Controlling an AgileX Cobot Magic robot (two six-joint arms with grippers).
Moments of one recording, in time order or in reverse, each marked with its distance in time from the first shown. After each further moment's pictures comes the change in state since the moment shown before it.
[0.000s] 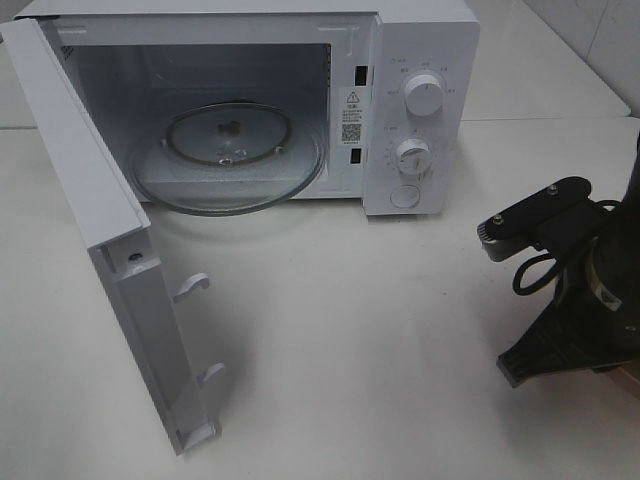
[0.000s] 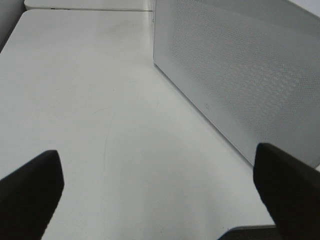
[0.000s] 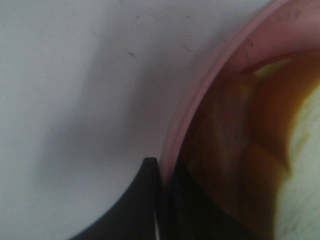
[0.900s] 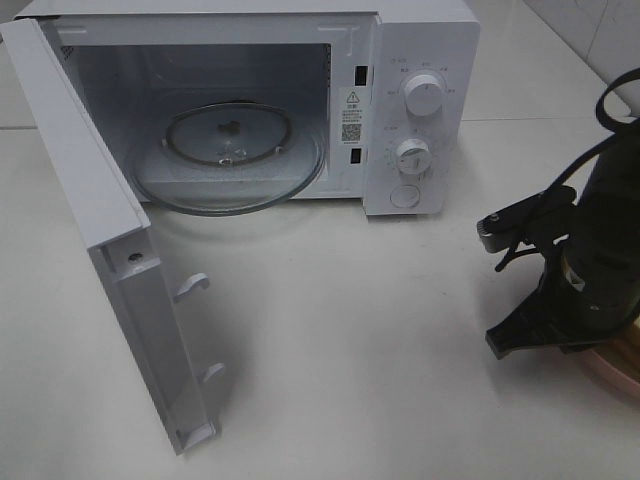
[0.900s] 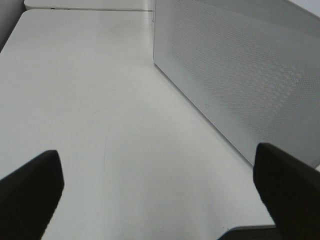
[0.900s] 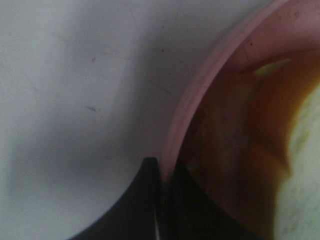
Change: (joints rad) left arm 0.000 0.000 0.000 0.000 0.000 0.000; right arm -0.176 0.221 -0.060 -0.057 -0.167 0.001
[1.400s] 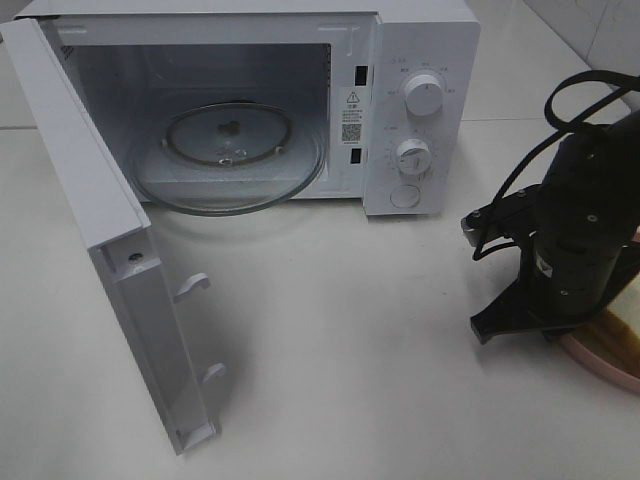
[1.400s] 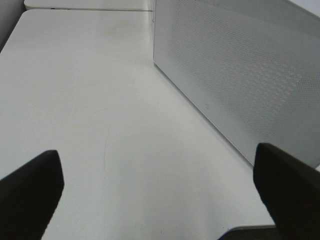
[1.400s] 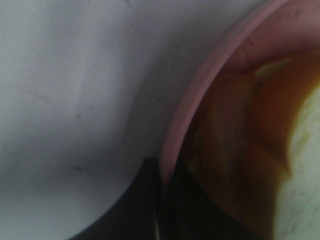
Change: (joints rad) left arm 0.000 0.000 0.000 0.000 0.000 0.000; right arm -0.035 0.139 -0.099 -0.020 -0.003 0.004
